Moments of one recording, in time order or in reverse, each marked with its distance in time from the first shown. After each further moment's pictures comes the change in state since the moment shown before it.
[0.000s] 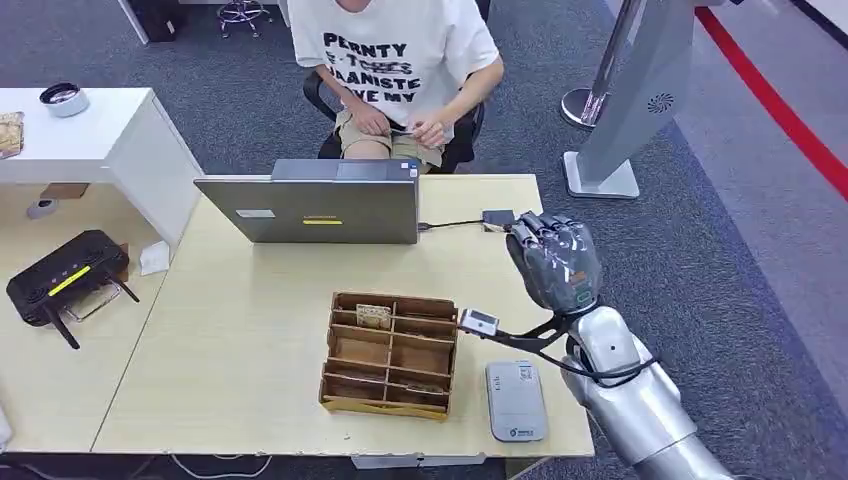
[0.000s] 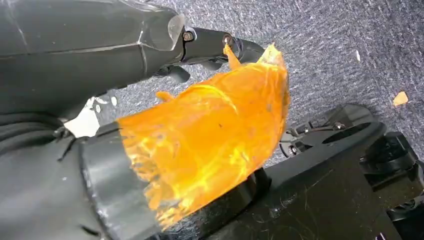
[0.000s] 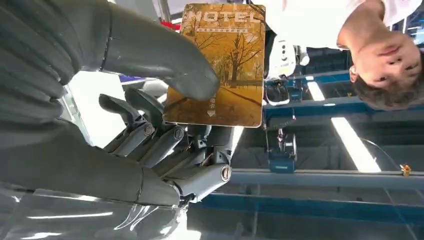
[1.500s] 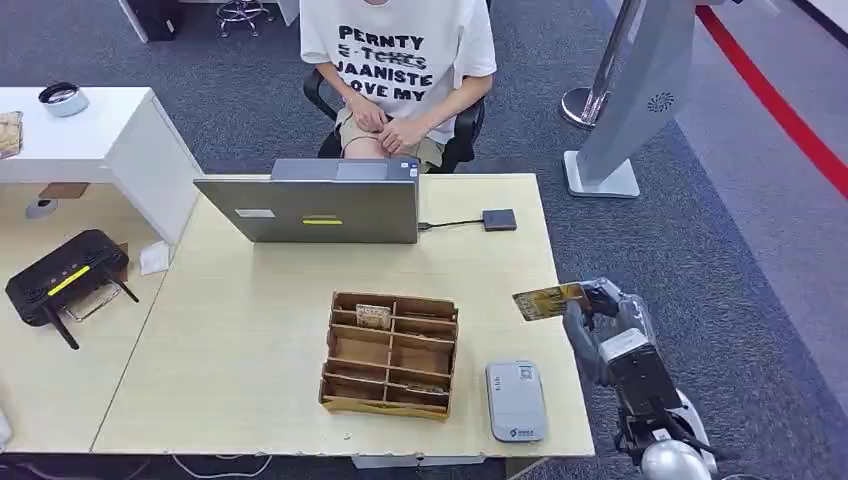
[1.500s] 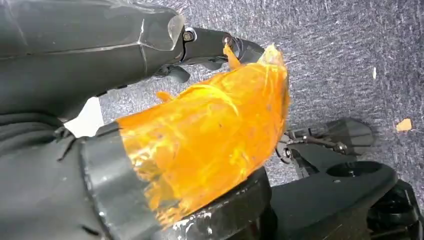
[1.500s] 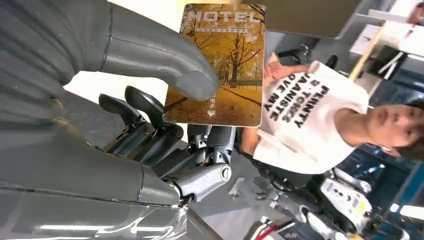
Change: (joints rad) left arm 0.025 0.005 0.127 0.000 0.084 0.053 -0.034; right arm 0.471 -0.067 -0.194 -0.525 -1.117 0.487 -0.097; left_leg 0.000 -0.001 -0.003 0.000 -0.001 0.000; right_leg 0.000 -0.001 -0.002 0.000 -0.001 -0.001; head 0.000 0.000
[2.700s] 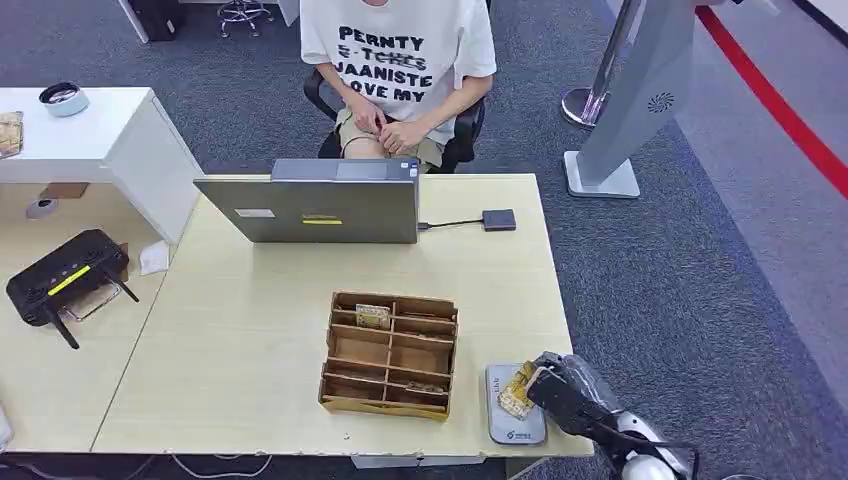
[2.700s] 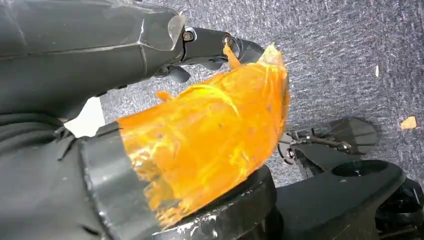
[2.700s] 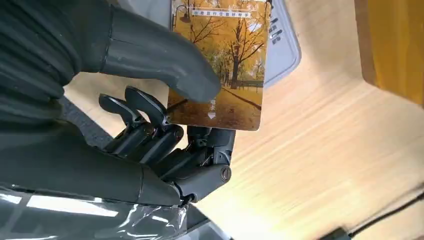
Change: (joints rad) left arm 0.000 0.003 0.018 0.000 -0.039 -0.017 0.002; right arm -0.059 -0.129 0.207 0.368 0.109 0.178 0.171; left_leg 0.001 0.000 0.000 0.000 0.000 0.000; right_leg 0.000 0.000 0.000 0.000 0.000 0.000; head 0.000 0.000
